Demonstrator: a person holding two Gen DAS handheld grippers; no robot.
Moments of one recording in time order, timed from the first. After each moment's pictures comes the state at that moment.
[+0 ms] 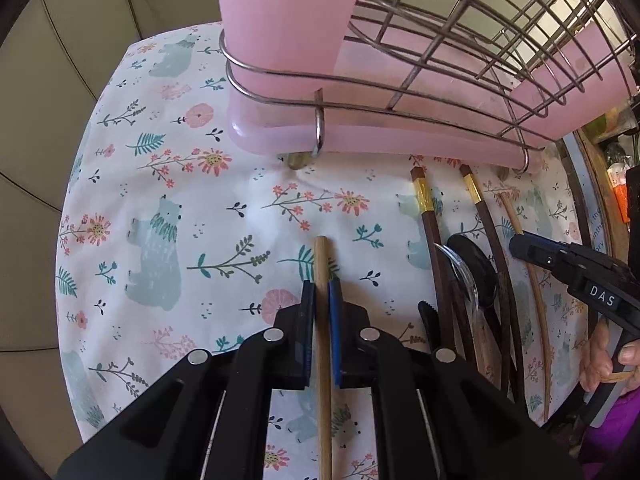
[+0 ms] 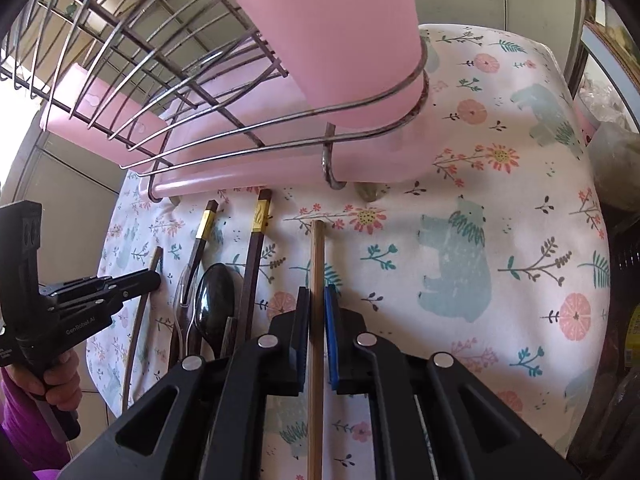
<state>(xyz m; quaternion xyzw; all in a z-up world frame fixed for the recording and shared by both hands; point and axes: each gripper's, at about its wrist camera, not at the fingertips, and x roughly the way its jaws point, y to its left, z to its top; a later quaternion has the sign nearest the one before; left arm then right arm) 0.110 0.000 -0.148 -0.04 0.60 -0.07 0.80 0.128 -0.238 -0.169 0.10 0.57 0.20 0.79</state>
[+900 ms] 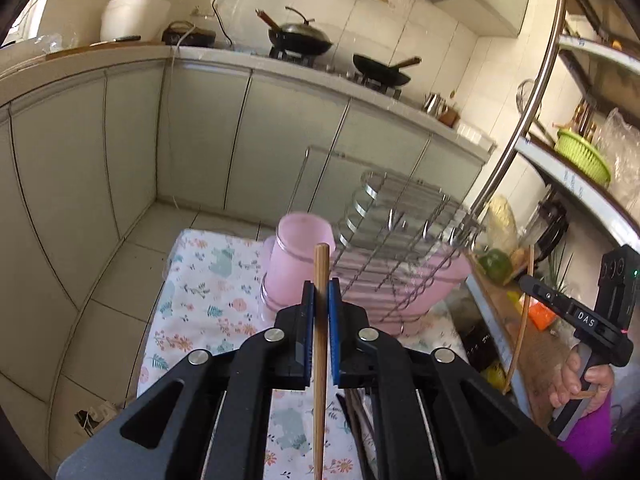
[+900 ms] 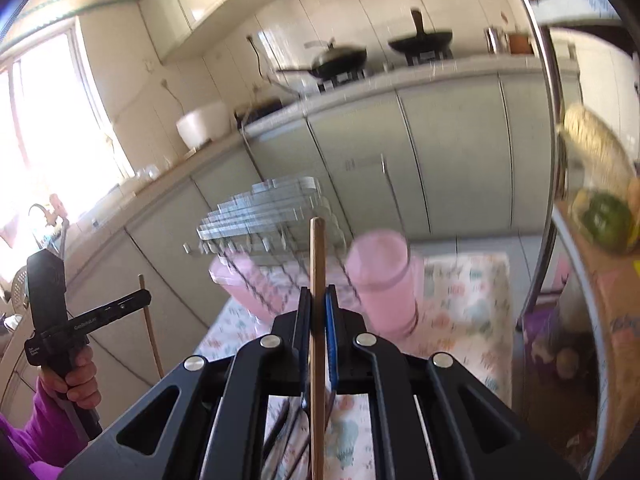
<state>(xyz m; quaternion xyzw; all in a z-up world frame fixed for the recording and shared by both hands) 0.011 0.051 0.044 -0.14 0.28 -0.09 0.94 0.050 -0.283 0.020 0.13 0.27 0.25 0.92</state>
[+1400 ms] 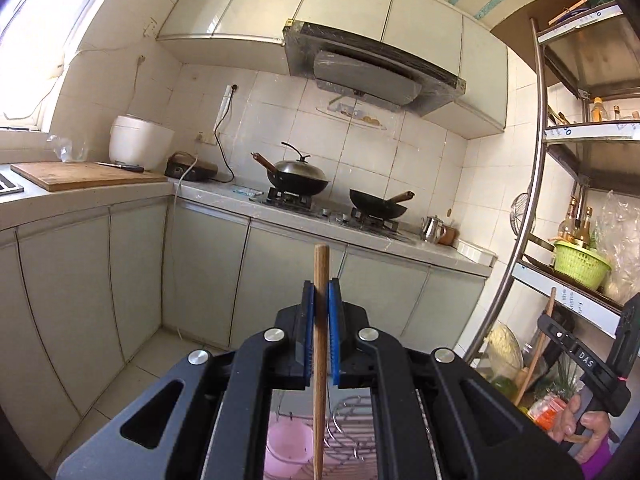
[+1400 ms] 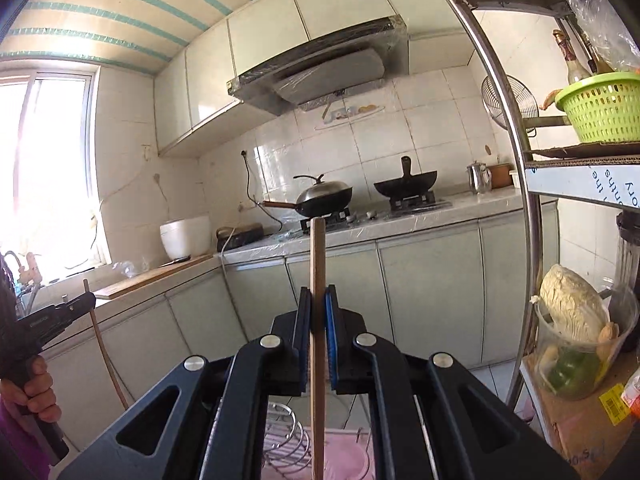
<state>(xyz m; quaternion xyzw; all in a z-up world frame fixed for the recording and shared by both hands) 0.055 0.035 0.163 -0.12 0.07 -0.03 0.99 0.092 -0.303 0.124 0.13 0.05 0.17 0.98</state>
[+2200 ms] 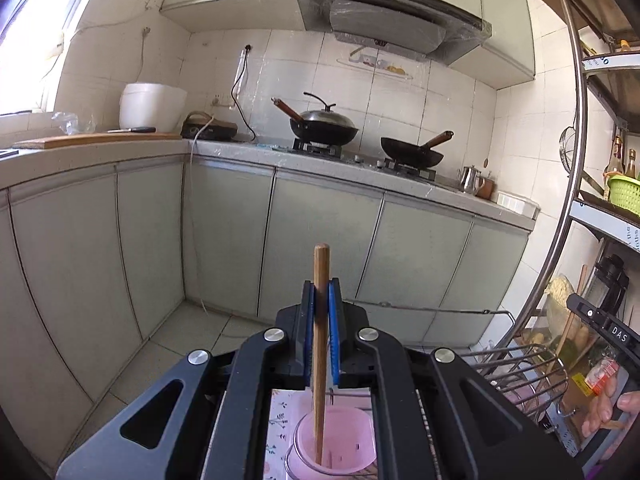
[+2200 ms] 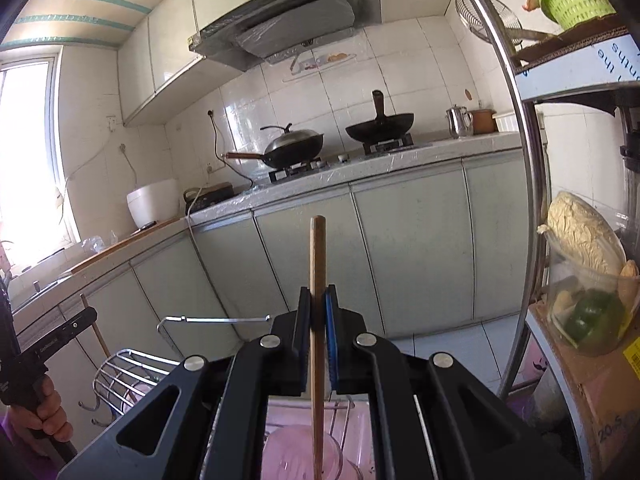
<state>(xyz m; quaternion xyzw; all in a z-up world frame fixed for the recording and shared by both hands) 0.132 0.035 0.057 -0.09 0.15 0.00 0.98 0.171 -0.296 0.036 0.13 0.15 0.15 0.97</state>
